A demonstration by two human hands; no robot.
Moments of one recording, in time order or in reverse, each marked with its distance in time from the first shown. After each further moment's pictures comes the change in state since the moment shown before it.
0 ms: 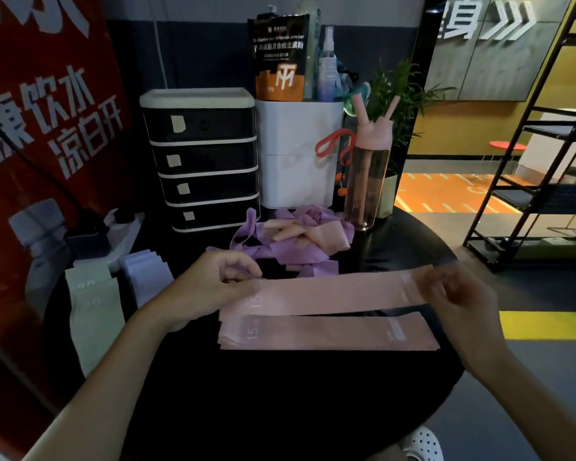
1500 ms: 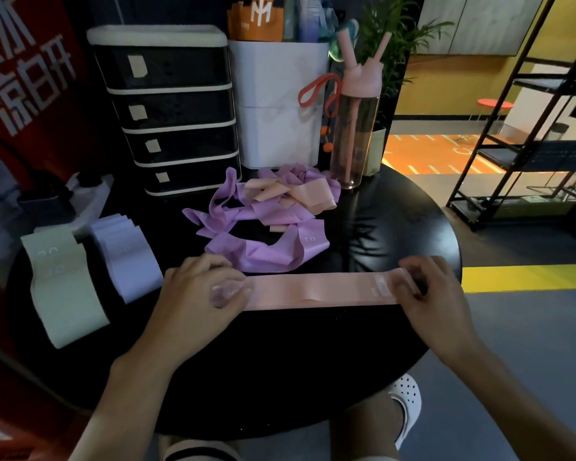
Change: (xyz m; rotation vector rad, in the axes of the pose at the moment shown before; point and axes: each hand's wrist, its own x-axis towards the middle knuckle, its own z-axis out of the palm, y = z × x) left_hand -0.033 -0.061 0.046 0.642 0.277 0.195; right_hand -0.037 0.044 0.002 -0.600 -0.033 -0.033
